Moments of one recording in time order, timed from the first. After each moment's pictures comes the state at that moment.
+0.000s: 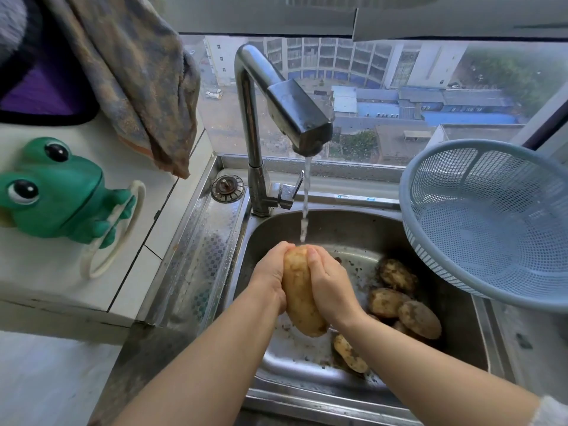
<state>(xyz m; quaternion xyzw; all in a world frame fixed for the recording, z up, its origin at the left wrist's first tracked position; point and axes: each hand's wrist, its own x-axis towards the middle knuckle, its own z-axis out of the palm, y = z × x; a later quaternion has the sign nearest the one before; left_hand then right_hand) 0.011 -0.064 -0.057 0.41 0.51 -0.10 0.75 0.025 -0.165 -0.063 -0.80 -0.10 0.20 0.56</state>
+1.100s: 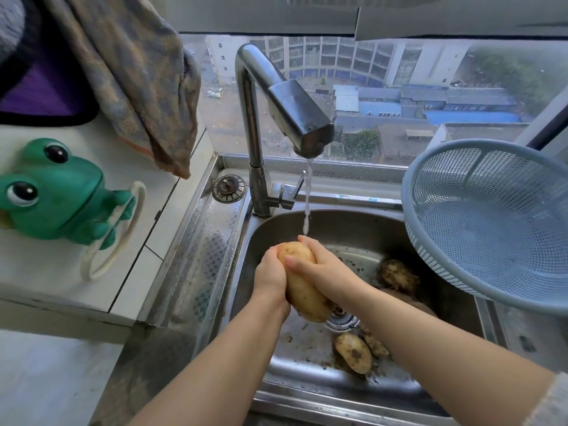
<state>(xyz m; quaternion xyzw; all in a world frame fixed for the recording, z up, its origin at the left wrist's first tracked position) 0.008 -0.071 -0.063 0.42 0.52 0.02 0.74 0.051 -0.161 -0.044 -0.79 -0.15 0.37 0.45</state>
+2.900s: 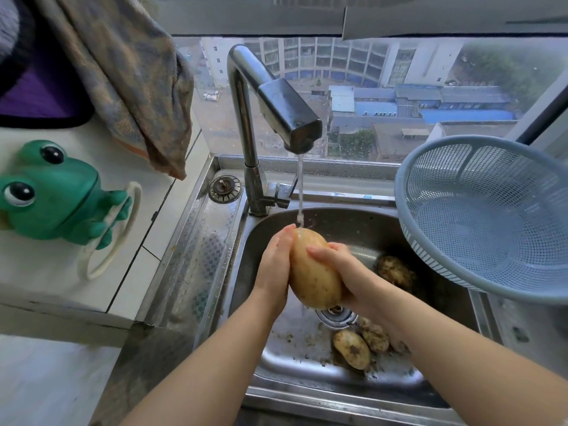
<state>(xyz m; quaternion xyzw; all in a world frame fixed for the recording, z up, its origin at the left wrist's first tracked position) 0.004 -0.074 -0.063 0.55 0.31 0.05 0.77 0.051 -0.192 -0.043 -0.63 0.07 0.48 0.61</state>
